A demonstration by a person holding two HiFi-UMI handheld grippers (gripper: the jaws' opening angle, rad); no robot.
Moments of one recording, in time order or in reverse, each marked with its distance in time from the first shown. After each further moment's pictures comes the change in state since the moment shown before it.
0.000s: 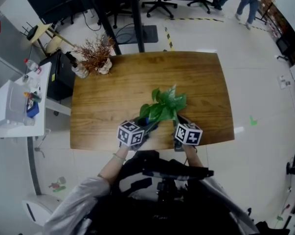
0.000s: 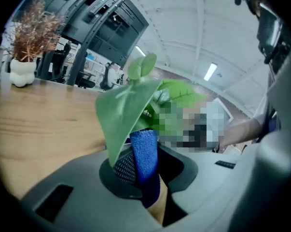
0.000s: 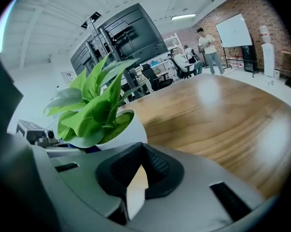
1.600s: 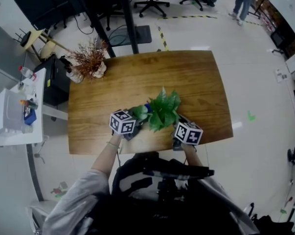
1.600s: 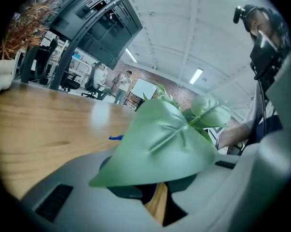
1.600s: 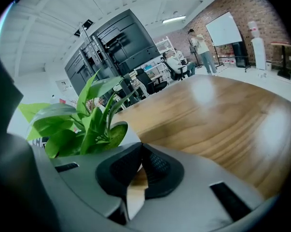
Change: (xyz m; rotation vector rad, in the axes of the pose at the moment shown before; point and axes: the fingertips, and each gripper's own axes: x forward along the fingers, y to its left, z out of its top) left arm 0.013 0.025 0.036 0.064 -0.019 -0.192; right arm -0.008 -0.008 0.013 0.087 -0.051 -0.022
